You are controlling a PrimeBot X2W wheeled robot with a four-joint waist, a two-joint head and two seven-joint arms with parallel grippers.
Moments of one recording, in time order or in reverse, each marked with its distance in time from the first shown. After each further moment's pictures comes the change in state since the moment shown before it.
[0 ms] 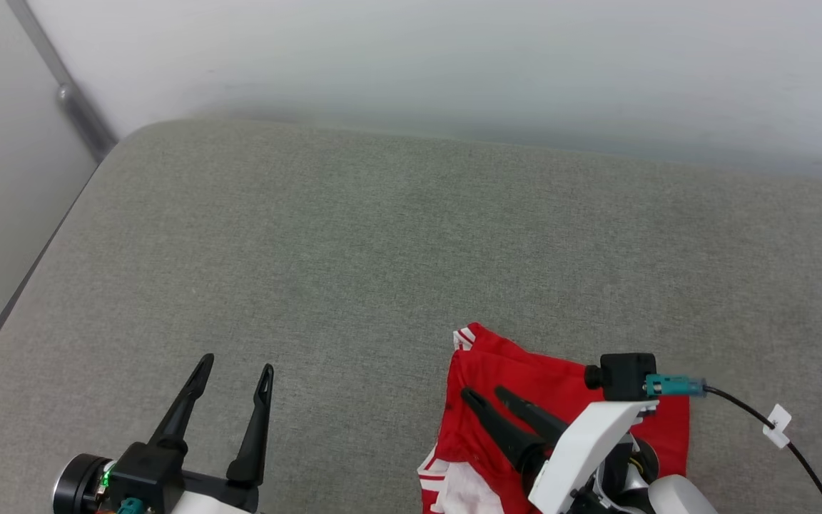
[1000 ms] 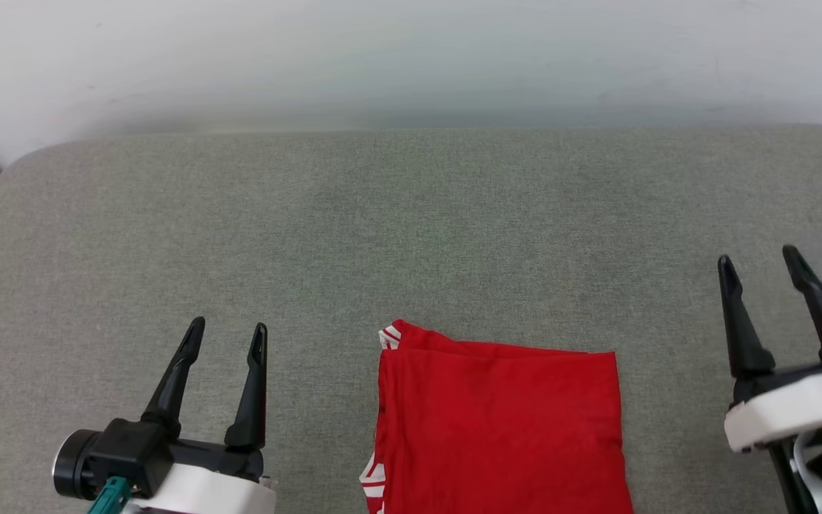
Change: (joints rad) left arm -0.052 -0.059 0.028 -0.046 -0.048 0.000 0.000; right arm 0.039 -0.143 -0.417 -0.295 -0.684 0.000 -0.324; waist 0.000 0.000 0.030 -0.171
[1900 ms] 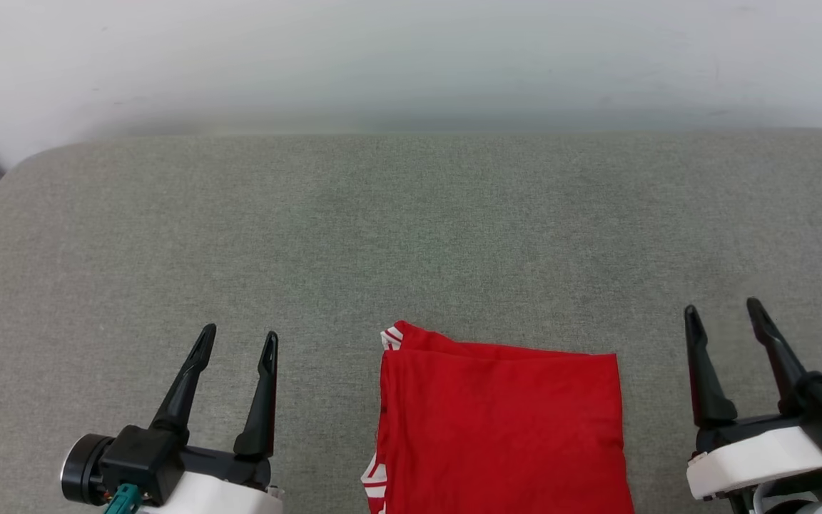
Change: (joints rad) left arm 0.016 0.002 -0.022 -0.008 0.018 0.000 0.000; right arm 0.128 0.120 -0.004 -0.020 -0.054 0.000 -0.102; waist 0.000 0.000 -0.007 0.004
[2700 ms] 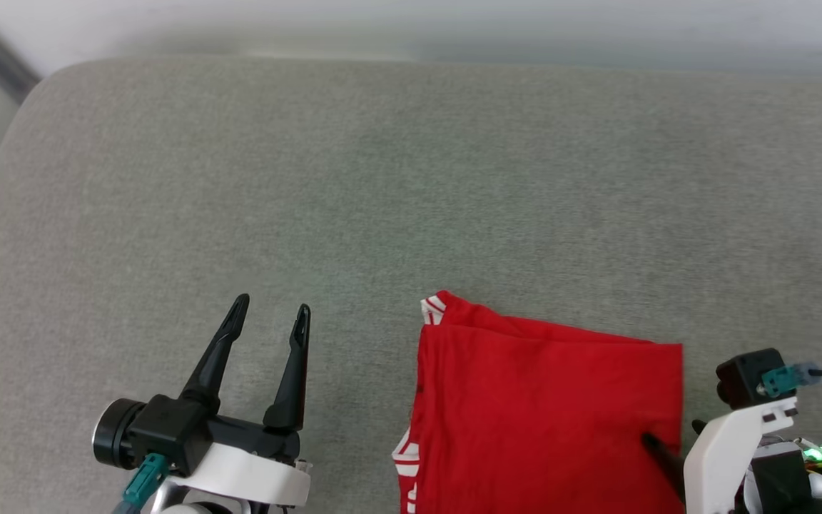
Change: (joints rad) left arm -0.078 -0.008 -0.061 0.025 -0.016 0.000 0.000; right arm 0.035 -0.101 0.083 -0.173 0.185 0.000 1.048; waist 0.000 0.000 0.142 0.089
